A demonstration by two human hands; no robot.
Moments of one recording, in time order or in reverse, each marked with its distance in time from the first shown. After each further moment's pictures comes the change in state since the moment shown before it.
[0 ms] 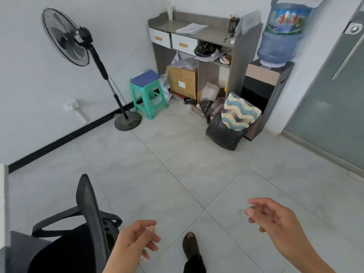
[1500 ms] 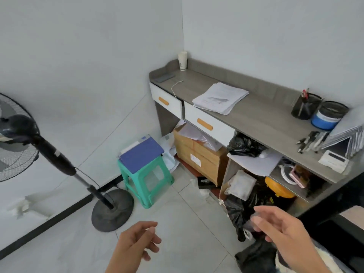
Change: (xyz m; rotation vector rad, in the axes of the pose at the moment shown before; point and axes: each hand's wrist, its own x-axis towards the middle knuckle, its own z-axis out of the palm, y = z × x) left_hand 0.922 0.483 -0.092 -0.042 0.078 0.045; right_hand 0.972 -0.372 0.133 -0.002 -0.005 -0.024
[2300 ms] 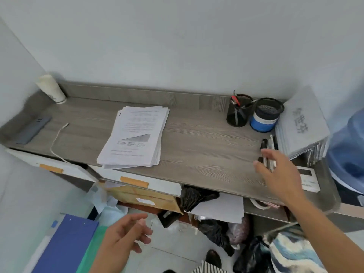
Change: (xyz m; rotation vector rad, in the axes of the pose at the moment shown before) left_hand 0.369 0.203 0.169 0.258 -0.518 0.047; right_hand 0.321 -0.040 -0.141 -0.440 0.785 0.180
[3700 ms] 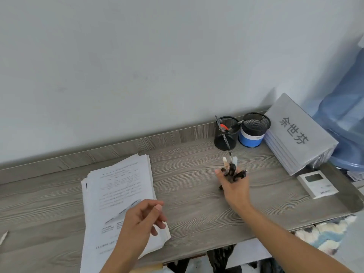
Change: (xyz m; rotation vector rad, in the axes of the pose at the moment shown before) left_hand 0.232 0.134 -0.005 0.200 -0.397 0.219; right_hand 0.081 -0.092 0.143 0.733 0.343 0.310
